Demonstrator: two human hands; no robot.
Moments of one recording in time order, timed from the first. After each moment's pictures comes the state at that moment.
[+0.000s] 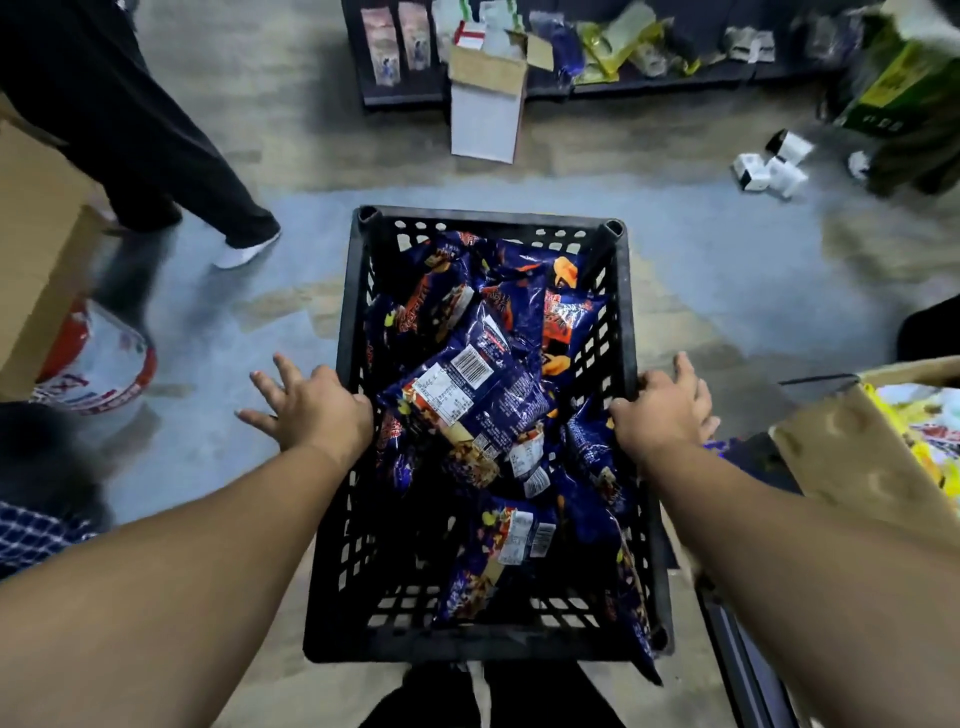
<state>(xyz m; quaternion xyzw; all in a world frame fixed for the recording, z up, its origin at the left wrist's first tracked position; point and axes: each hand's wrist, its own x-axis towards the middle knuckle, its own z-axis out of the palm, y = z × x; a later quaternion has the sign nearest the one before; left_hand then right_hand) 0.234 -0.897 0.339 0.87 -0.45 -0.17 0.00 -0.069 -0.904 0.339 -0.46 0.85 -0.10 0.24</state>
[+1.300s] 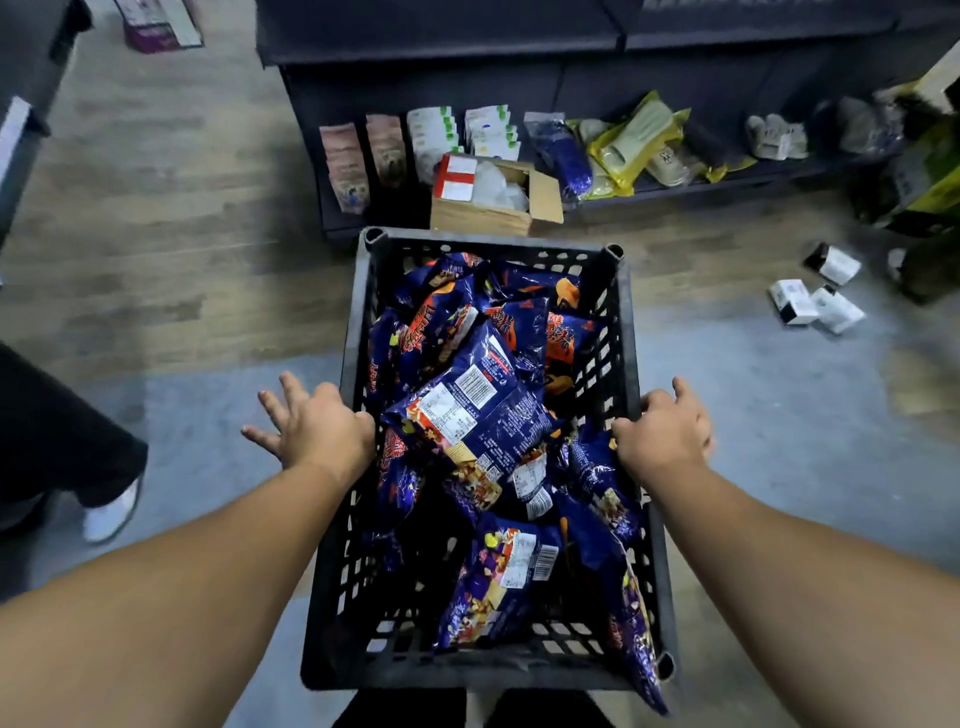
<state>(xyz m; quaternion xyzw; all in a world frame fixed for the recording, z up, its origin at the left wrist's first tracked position) 0.261 -1.587 0.328 0.86 -0.46 -0.21 0.02 -0.046 -1.579 0.332 -0.44 0.87 -0.09 0.23</state>
